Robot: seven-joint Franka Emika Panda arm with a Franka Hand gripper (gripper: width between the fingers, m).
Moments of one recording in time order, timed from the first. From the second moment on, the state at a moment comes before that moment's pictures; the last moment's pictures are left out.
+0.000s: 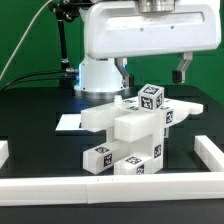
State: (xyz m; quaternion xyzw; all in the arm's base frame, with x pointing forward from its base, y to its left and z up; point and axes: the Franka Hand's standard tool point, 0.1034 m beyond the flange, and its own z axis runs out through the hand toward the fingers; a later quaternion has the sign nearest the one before) arm 0.591 0.042 0.142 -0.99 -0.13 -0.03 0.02
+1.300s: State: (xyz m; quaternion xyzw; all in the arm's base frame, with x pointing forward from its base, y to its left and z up) arm 0.594 0.033 0.128 -0.96 -0.28 -0.03 0.00
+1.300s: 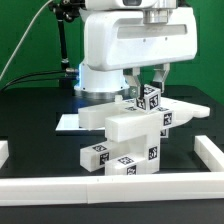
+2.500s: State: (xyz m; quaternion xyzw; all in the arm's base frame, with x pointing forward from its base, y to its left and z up) arm 0.602 0.036 0.128 -0.99 0.15 -0.06 0.01
